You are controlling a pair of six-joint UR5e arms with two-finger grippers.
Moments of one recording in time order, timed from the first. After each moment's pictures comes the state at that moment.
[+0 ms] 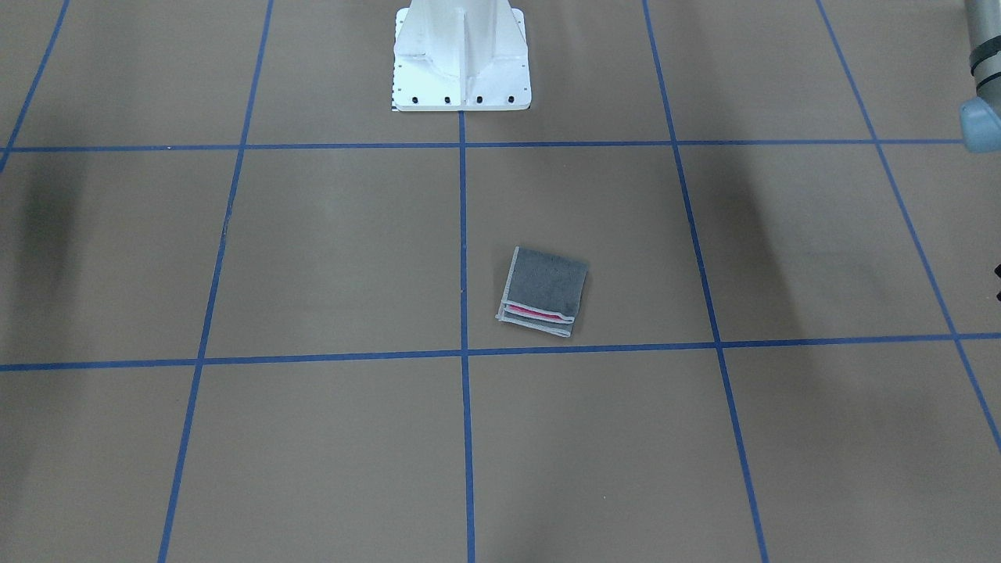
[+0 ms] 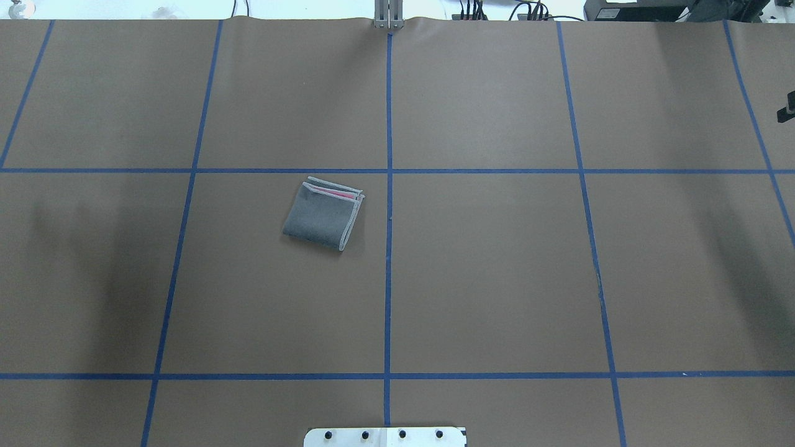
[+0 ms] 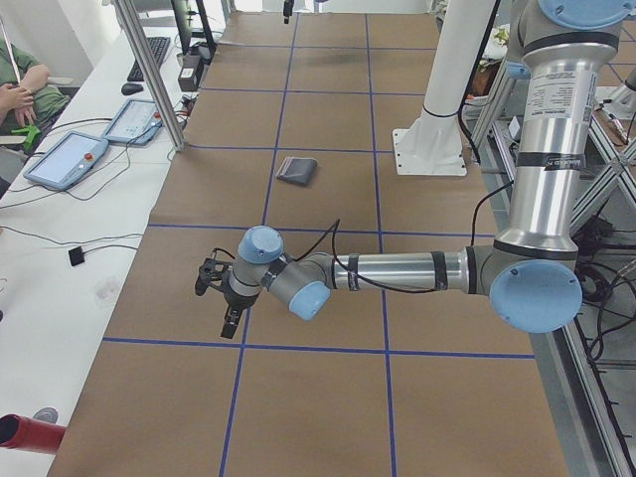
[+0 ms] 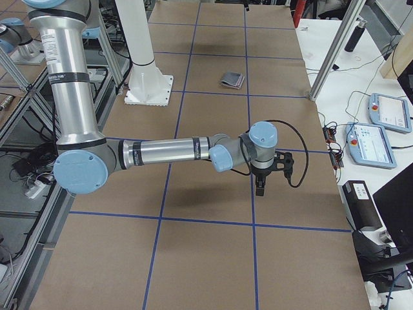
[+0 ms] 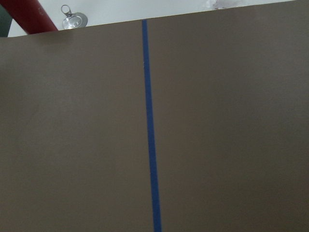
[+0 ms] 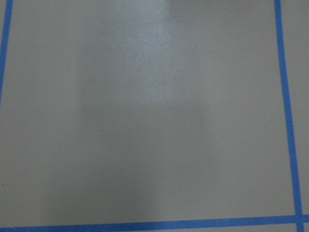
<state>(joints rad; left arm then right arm) -1.39 -1.62 -1.49 -2.14 -2.13 -0.35 1.44 -1.47 1.59 -1.33 2.34 0.45</state>
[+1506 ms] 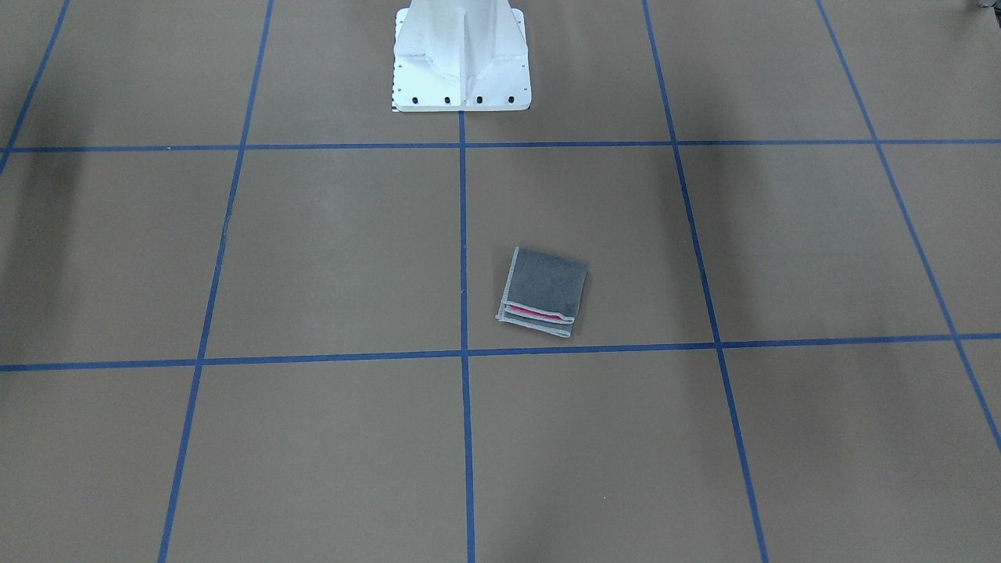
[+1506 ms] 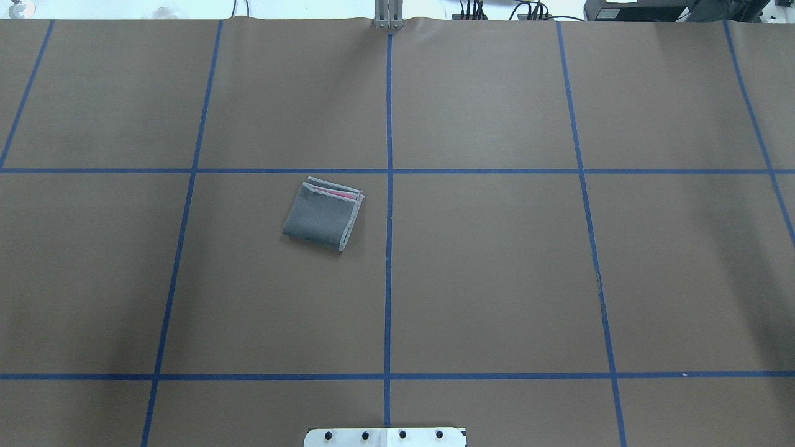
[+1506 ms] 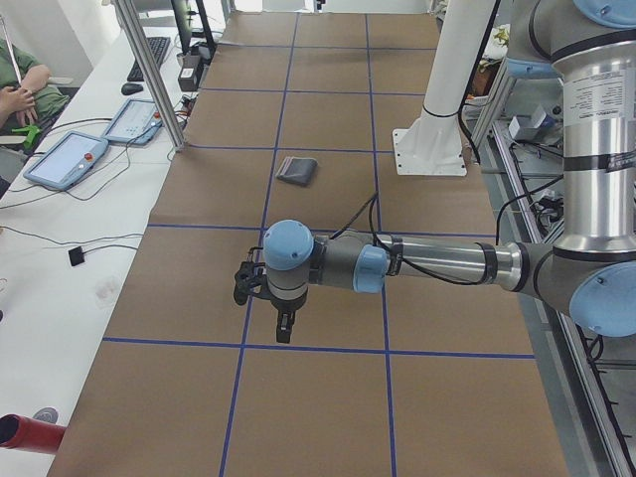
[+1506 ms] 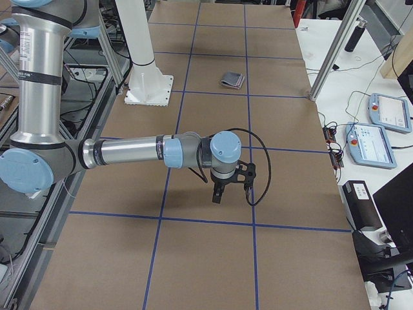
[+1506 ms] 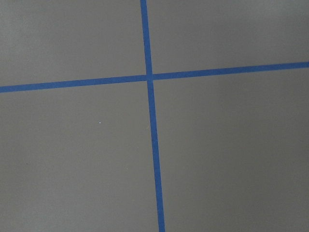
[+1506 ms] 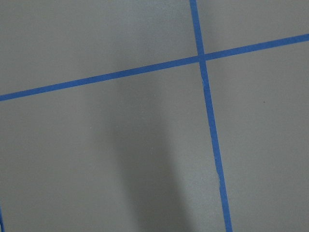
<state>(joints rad) -1.57 -1.45 -1.76 -1.64 -2.38 -0.03 1.54 -1.70 1.82 -1.65 2.47 0.24</state>
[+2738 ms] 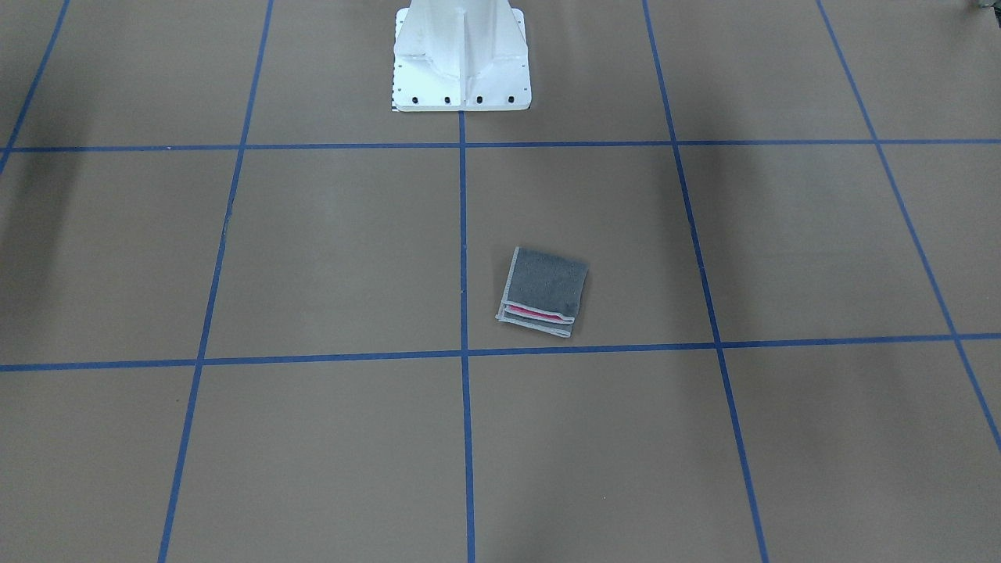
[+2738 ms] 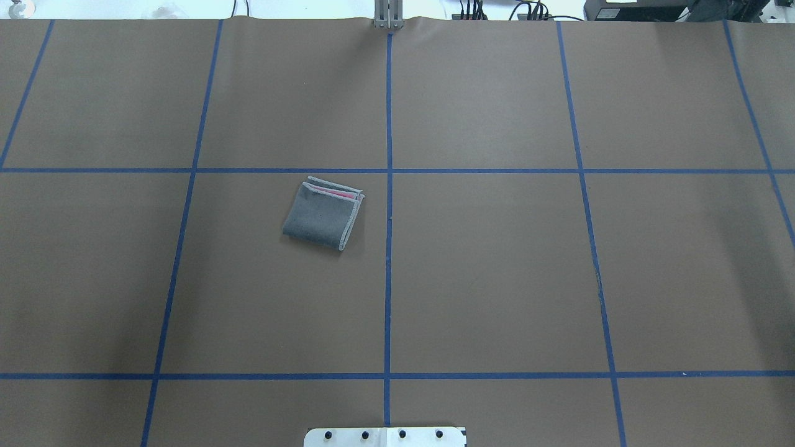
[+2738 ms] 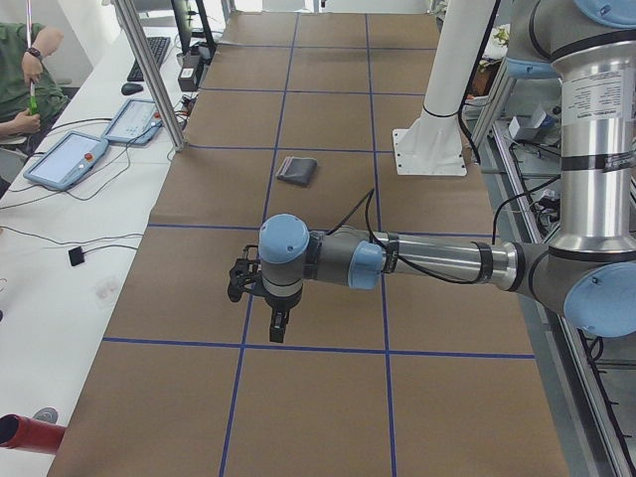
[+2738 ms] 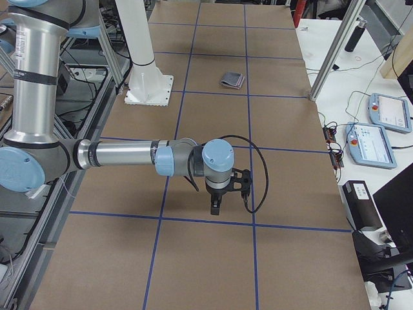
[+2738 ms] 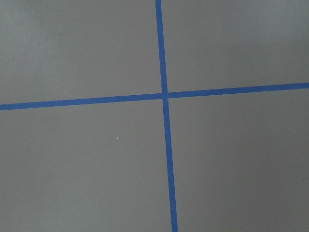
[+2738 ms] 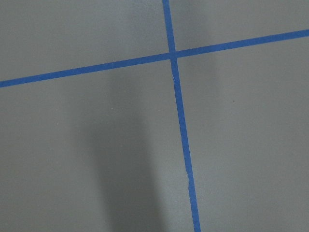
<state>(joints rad) -1.57 -1.47 -1.76 -1.64 -2.35 -0.03 1.58 -1.73 1.80 -1.60 2.41 0.08</state>
